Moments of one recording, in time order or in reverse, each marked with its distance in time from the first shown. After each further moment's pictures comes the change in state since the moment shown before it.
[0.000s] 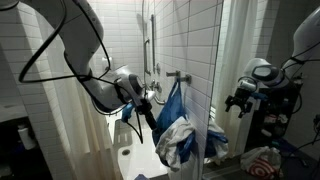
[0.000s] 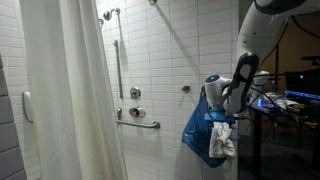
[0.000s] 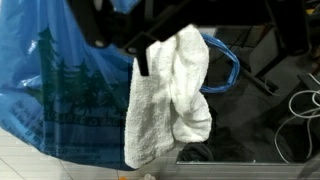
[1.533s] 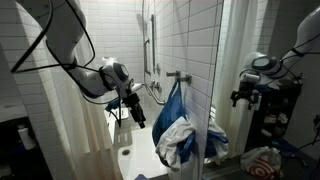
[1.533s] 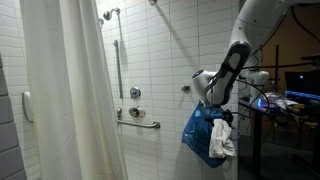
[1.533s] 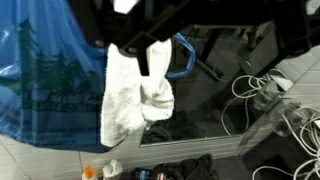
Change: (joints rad) arm 0.048 -0.102 0.126 -0.001 0.179 -0.372 0.065
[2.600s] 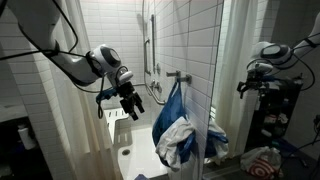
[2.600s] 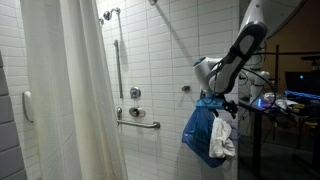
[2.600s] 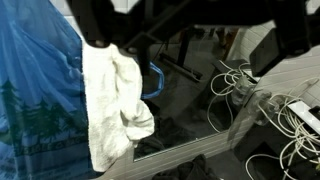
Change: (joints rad) arm -0.053 -0.199 0.088 -0.082 0.014 -0.132 0.165
